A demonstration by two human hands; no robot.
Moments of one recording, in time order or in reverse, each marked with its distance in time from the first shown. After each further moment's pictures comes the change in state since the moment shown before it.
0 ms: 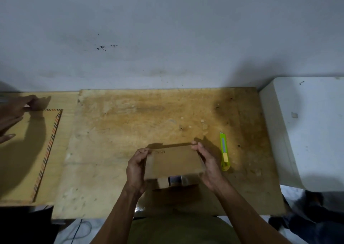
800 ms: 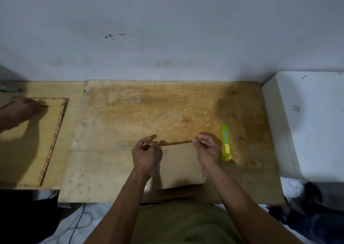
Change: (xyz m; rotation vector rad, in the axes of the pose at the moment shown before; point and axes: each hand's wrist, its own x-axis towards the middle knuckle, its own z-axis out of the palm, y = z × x) left_hand 0.014 -0.017 0.003 0.337 0.353 0.030; right_hand 0.005 0.018 0.017 -0.340 0.417 -0.215
